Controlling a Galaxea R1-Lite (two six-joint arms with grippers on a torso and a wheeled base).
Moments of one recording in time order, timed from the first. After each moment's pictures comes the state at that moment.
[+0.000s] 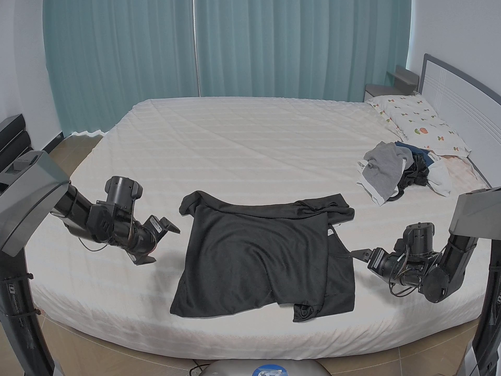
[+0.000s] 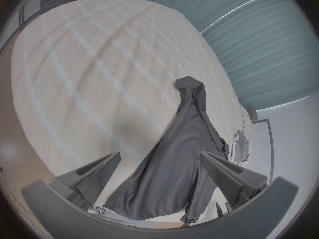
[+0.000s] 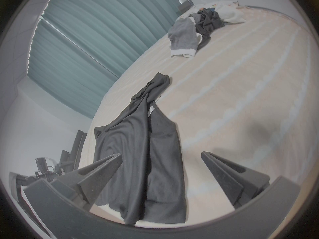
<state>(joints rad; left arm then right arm) -0.13 2.17 -1.11 -0.17 -0.21 -0.91 0.16 2.24 -0.49 -1.14 0.16 0.71</state>
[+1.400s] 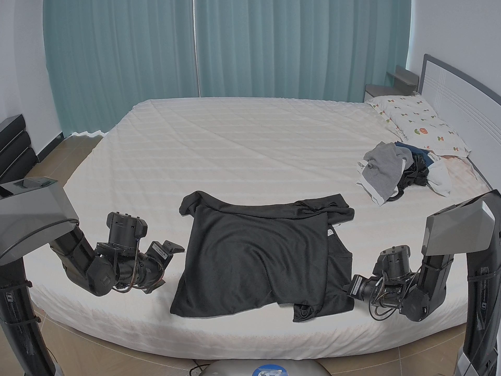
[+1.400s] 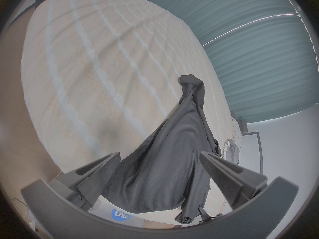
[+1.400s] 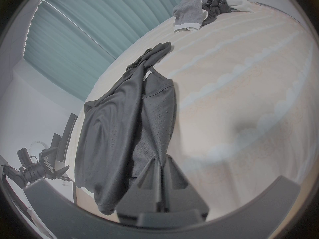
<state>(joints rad) -0.24 2.12 -0.67 -0.69 -0.11 -1.14 0.29 2.38 -0.46 -1.20 0.09 0.69</state>
